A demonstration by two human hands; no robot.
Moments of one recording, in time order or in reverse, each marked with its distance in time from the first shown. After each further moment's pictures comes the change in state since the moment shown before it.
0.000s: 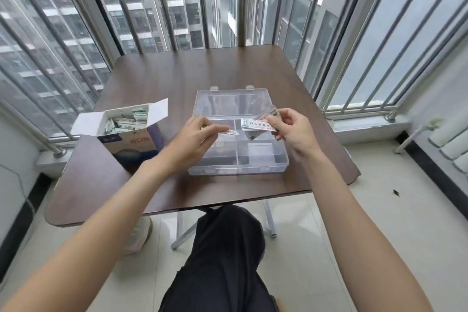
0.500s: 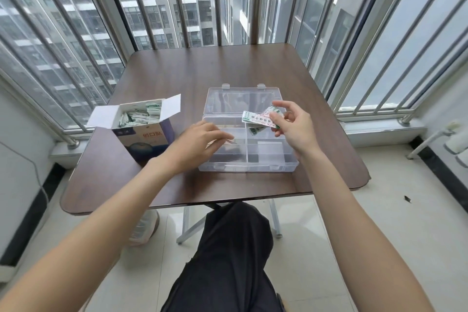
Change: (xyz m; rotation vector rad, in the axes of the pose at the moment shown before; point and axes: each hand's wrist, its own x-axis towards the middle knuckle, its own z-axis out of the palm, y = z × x) left_hand -0.014 0.001 -0.006 0.053 -0.069 -0.075; right_hand 0.002 -0.001 0.019 -0.123 0.000 -0.067
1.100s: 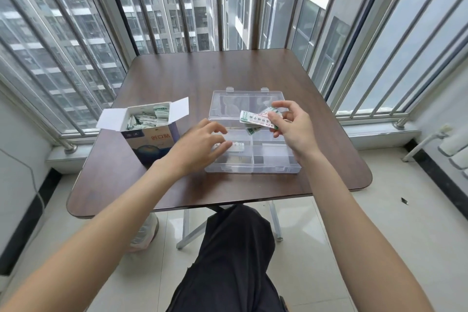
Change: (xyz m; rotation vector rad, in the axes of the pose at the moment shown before) left_hand -0.006 -0.002 -0.008 0.144 0.027 0.064; right_hand -0.011 -0.015 0.015 0.027 0.015 -0.040
